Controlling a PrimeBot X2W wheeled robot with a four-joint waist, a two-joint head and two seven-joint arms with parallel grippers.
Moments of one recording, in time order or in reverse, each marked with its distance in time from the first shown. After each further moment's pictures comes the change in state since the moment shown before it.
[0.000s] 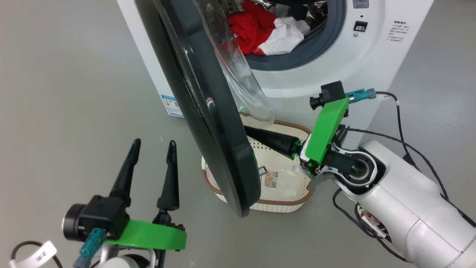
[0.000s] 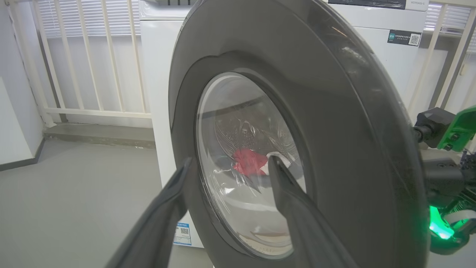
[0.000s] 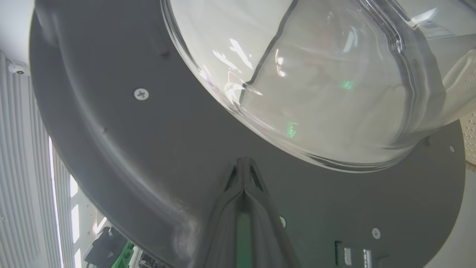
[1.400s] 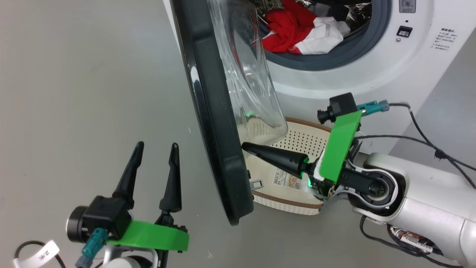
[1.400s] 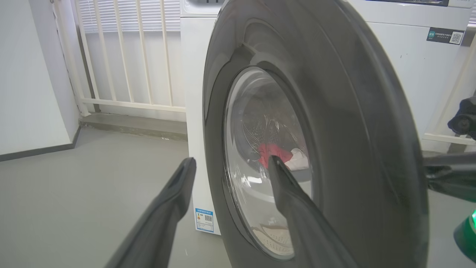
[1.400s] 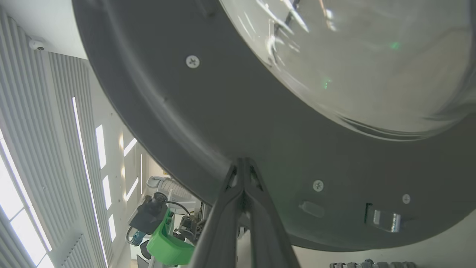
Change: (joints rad) left arm 0.006 0.001 -0.017 0.006 -0.030 0.012 -0.002; right arm -0.215 -0.310 0.538 -0.394 0.450 0.002 -0.359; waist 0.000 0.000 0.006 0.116
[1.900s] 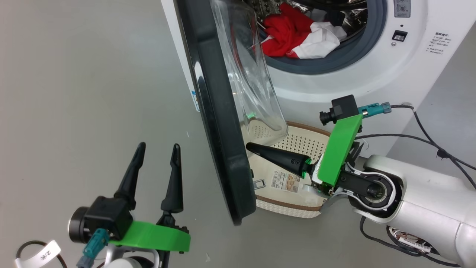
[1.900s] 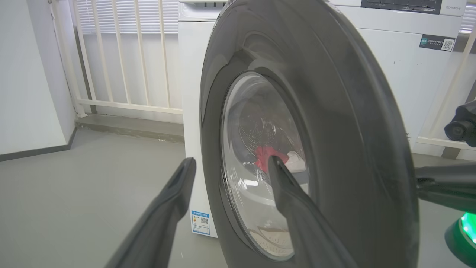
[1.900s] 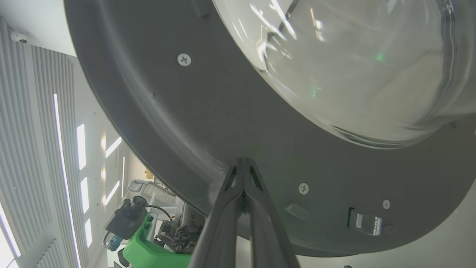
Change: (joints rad) left arm 0.000 0.001 -0.009 -0.001 -0.008 0.006 0.000; right arm 0.015 0.006 0.003 0.035 -0.059 0.000 -0.025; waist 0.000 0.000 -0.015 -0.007
